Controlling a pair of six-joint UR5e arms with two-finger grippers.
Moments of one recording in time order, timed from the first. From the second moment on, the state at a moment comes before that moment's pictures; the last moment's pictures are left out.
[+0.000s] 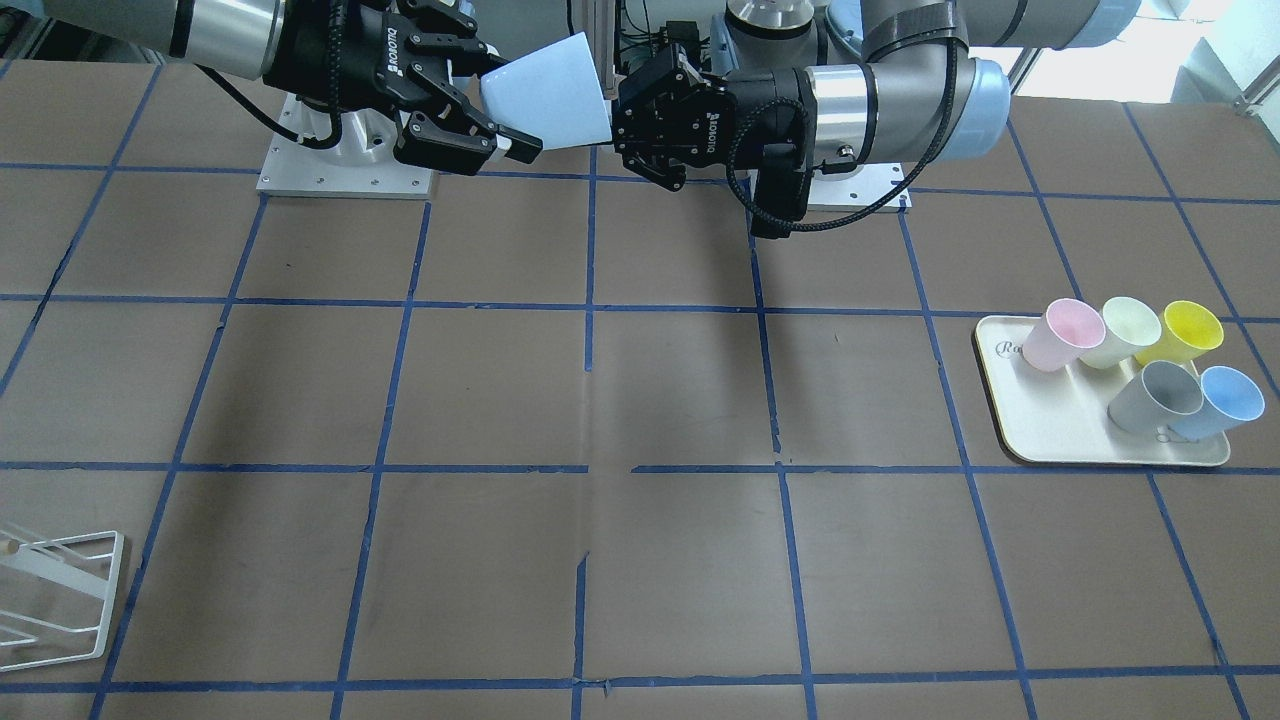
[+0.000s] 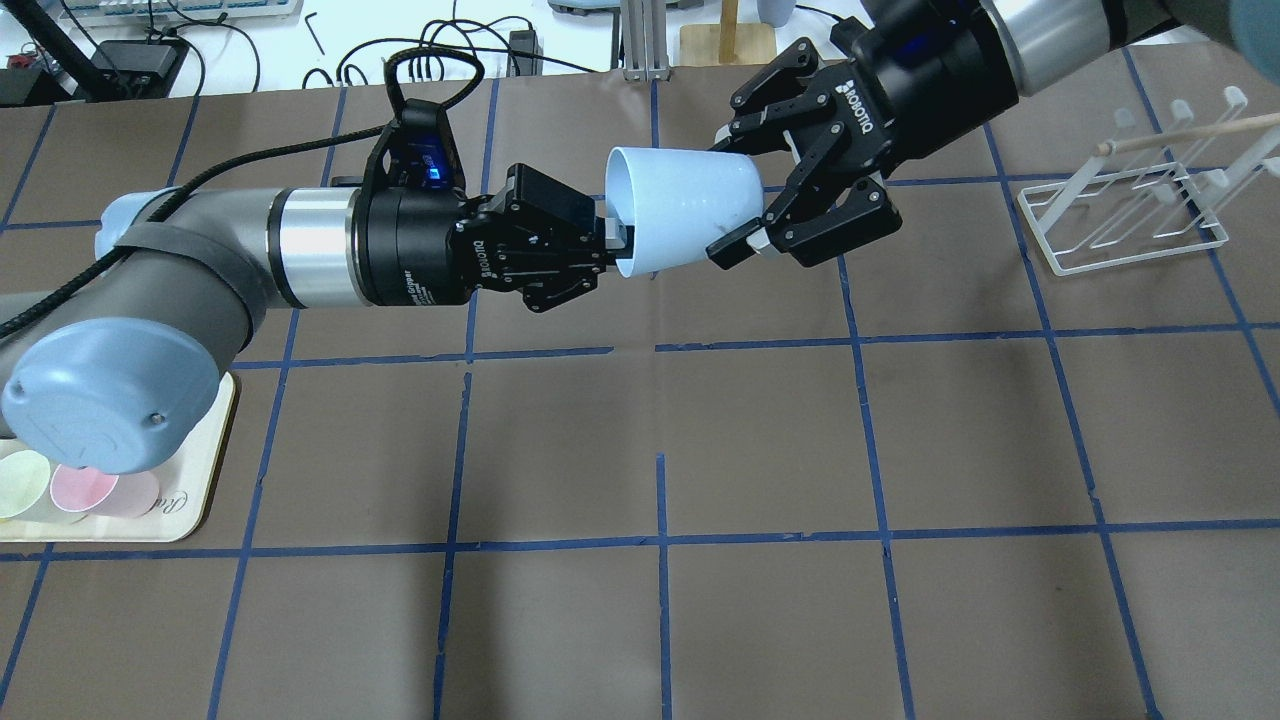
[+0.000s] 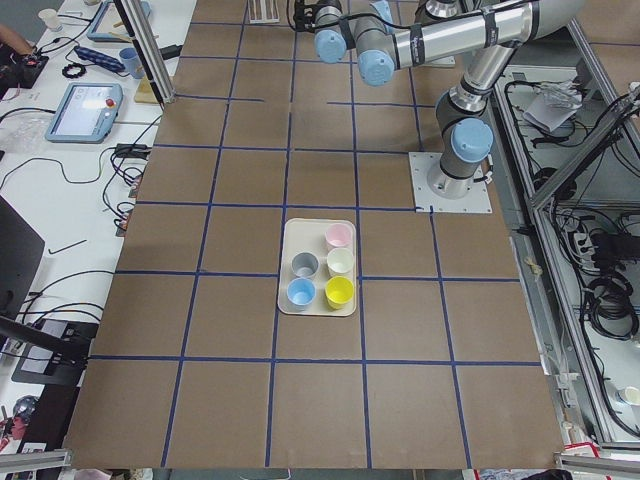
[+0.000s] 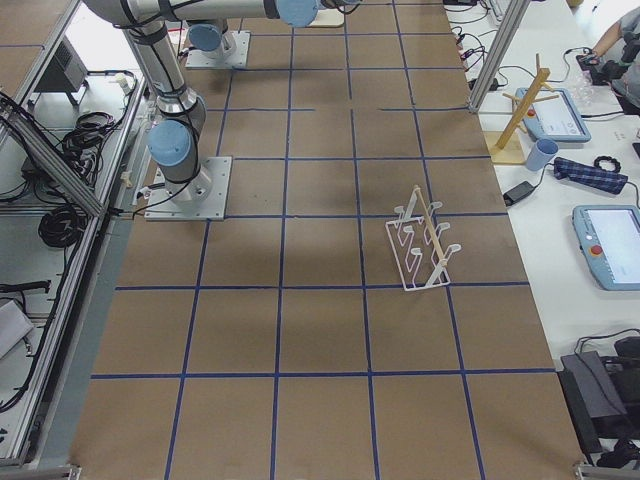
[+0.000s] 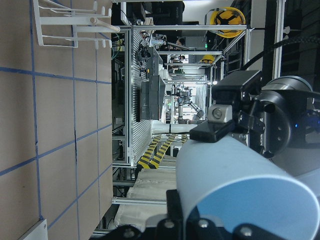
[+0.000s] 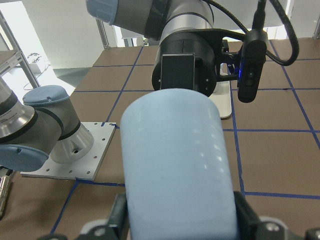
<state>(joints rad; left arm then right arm) -1.52 -1.46 -1.99 -1.67 0.10 0.38 1.52 -1.58 1.52 -1.10 -0.63 -1.94</state>
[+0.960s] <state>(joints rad) -1.51 -1.45 -1.99 -1.68 0.14 0.34 1.52 -1.57 1.51 -1.10 -0.65 -1.94</state>
